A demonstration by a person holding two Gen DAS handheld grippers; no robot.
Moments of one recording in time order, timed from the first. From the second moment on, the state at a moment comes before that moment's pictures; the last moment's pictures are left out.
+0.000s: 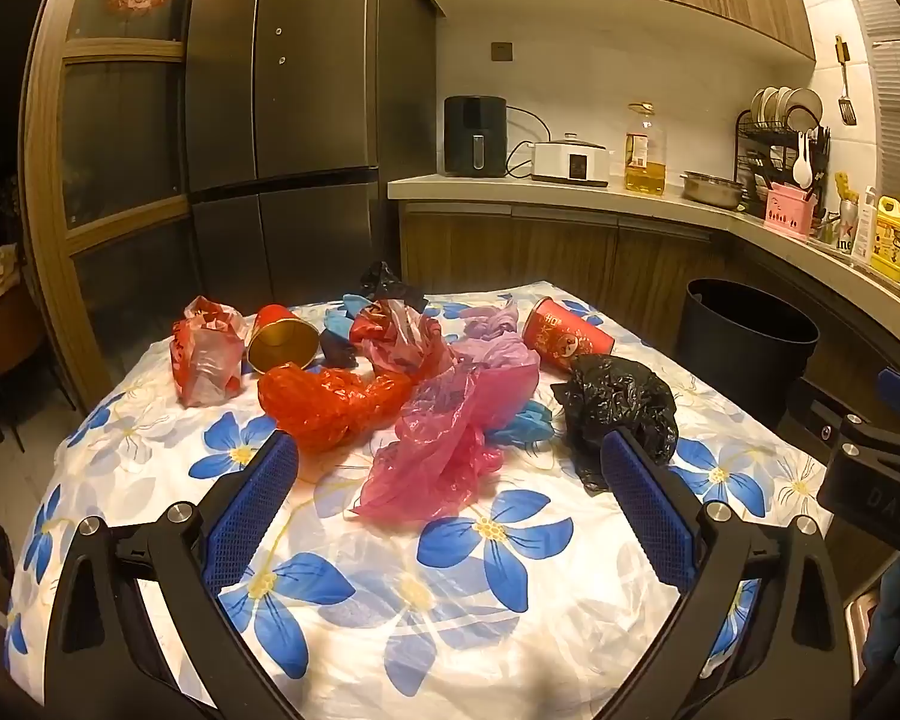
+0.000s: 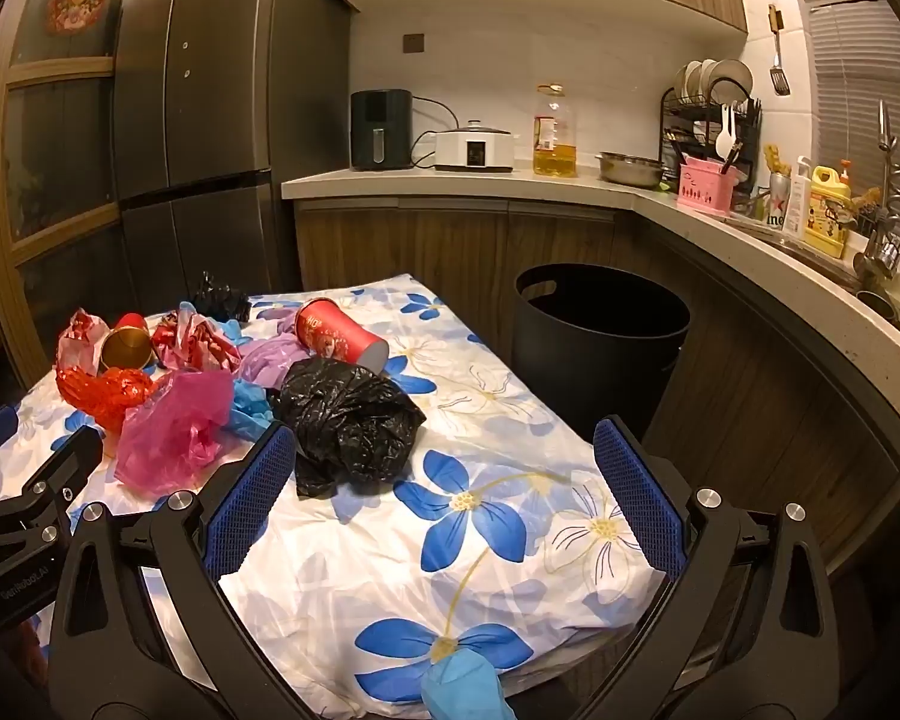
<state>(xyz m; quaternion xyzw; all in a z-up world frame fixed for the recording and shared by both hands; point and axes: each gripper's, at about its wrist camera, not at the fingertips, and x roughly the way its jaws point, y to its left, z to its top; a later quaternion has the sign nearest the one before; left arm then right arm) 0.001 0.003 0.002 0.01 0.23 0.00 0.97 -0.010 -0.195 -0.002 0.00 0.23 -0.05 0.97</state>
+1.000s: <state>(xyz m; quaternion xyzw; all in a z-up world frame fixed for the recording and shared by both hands) -0.001 0.001 0.001 0.01 0.23 0.00 0.97 -0.012 -0.195 -0.003 0.00 0.22 -0.05 0.97</state>
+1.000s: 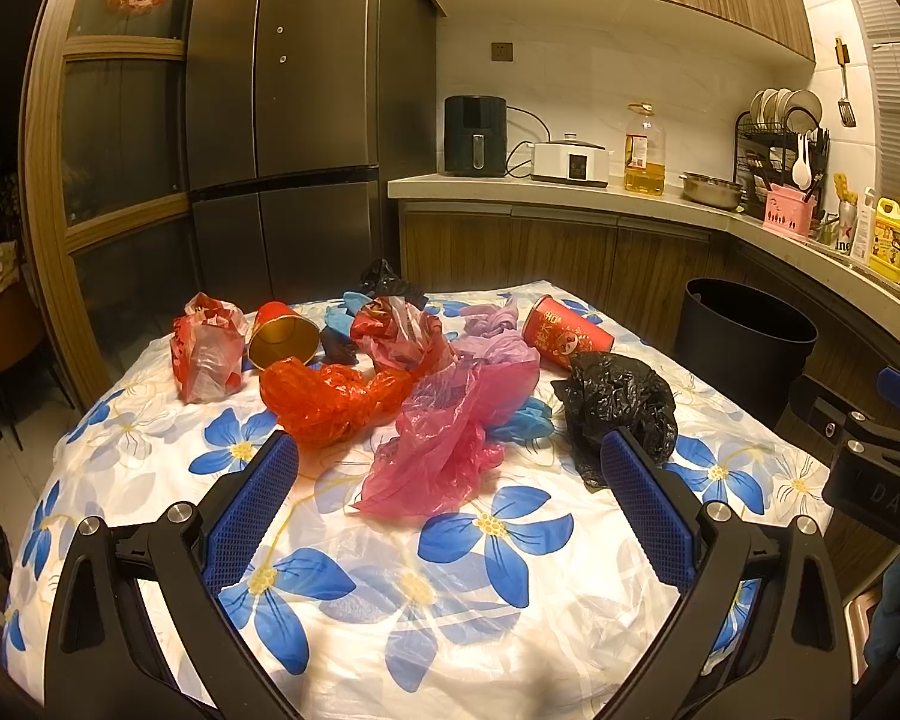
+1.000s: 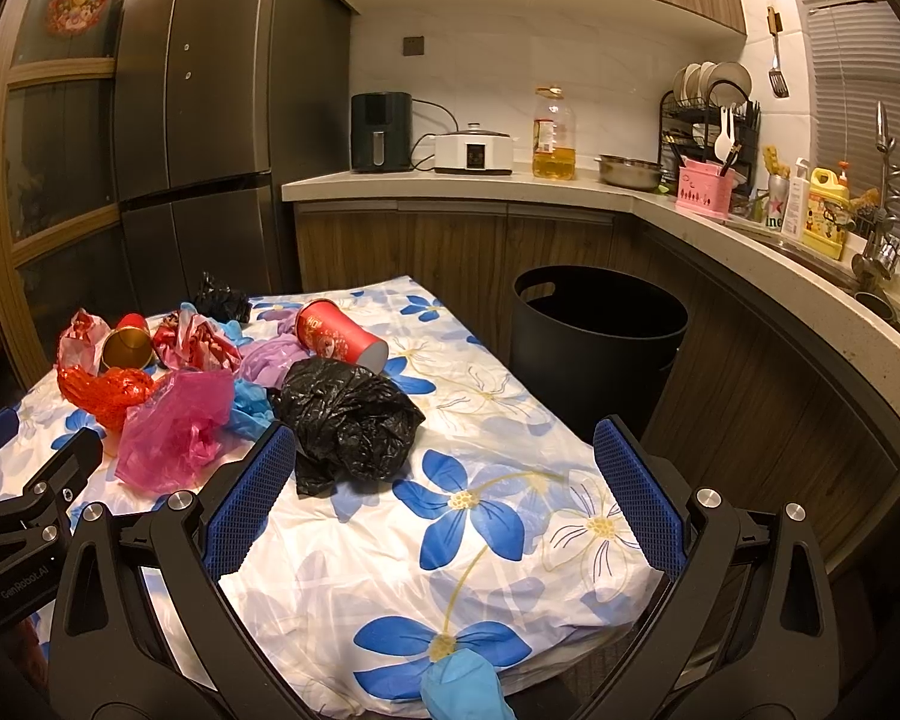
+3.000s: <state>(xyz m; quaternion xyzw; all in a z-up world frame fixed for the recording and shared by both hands) -0.004 -0.001 -0.003 0.00 0.23 0.00 0.97 -0.014 -0.195 0.000 0.00 0.22 -0.05 0.97</state>
